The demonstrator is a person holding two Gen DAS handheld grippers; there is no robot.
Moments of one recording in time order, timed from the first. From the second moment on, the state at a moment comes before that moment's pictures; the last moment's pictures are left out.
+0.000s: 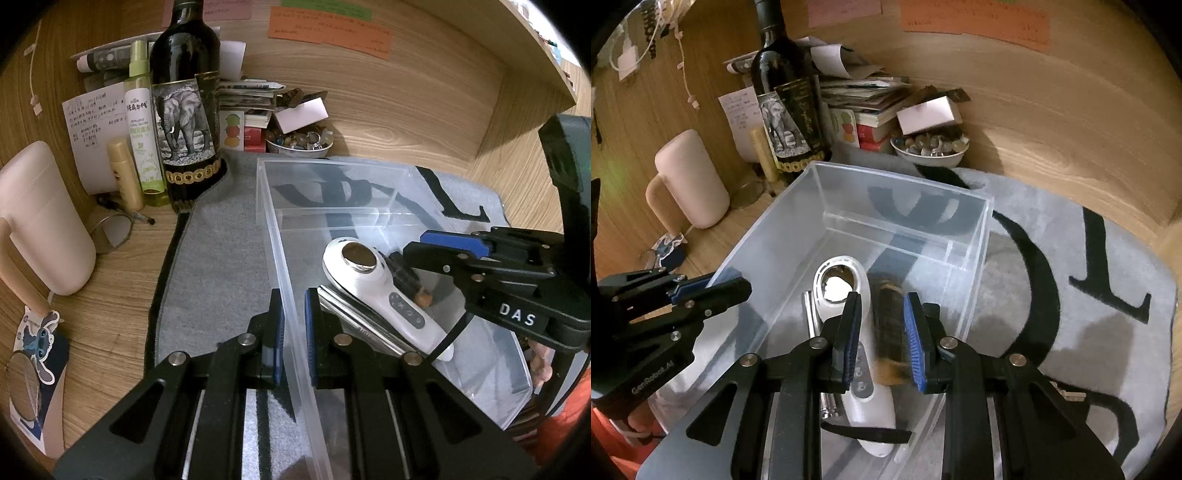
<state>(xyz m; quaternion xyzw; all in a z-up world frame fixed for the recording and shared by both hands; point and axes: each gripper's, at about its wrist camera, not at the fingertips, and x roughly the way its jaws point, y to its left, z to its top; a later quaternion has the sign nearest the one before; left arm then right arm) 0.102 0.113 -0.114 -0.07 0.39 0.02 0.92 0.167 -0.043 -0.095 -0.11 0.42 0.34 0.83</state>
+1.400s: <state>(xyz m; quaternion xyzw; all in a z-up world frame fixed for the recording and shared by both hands) 0.103 0.112 -0.117 -0.07 0.39 0.02 0.92 0.186 -0.147 -0.145 -0.07 0.51 0.20 0.83</state>
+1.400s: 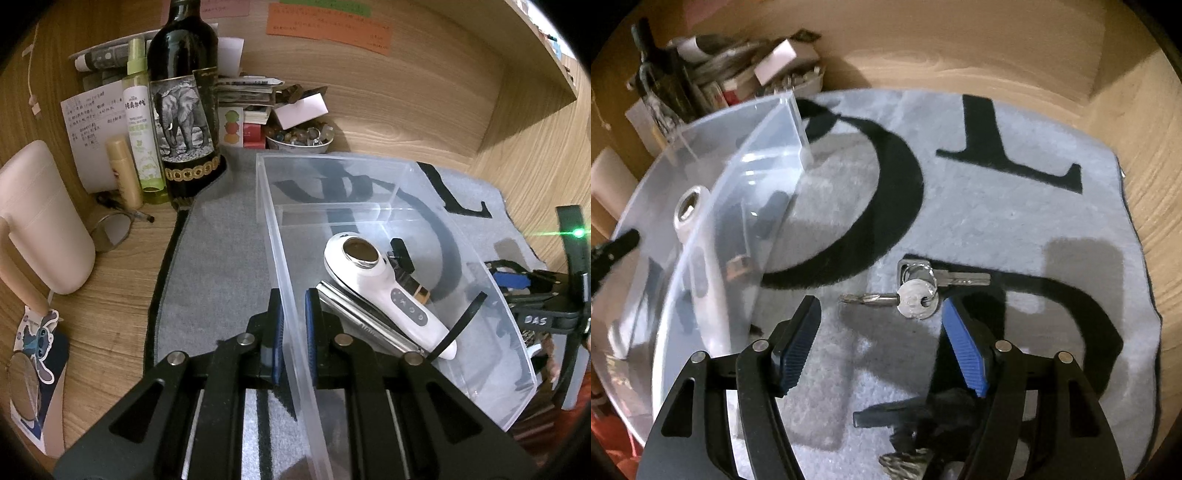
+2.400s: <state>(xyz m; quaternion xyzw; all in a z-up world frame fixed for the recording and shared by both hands) 0.103 0.110 -0.118 -0.07 0.39 0.02 0.92 0.170 -0.148 -0.081 -0.05 0.41 0.20 0.89</state>
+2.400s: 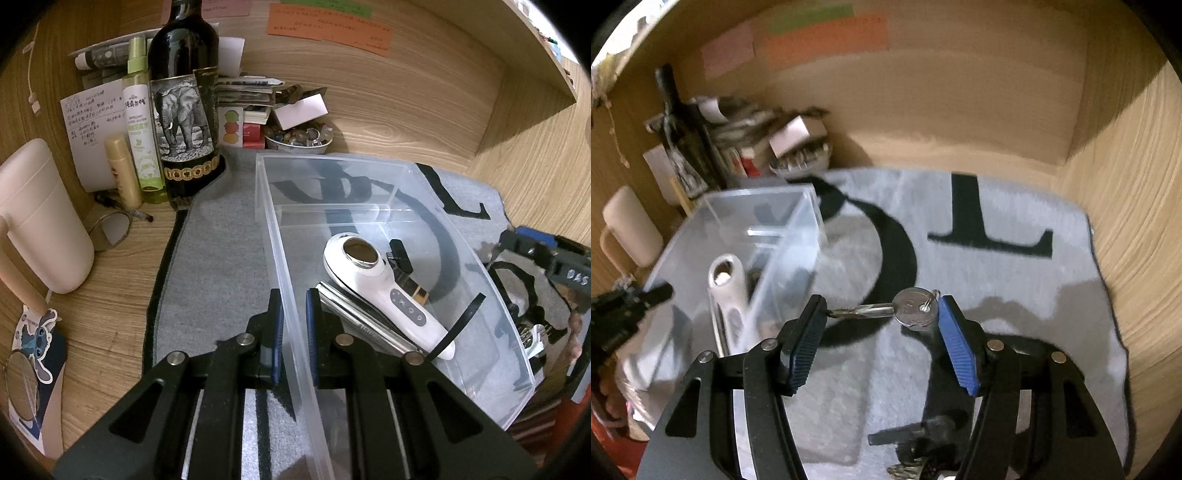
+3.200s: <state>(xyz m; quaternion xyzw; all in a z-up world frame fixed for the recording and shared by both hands) 0.104 0.117 -0.118 -0.09 0.39 0.02 0.92 0.139 -0.071 -0.025 -0.12 0.31 0.33 0.88</state>
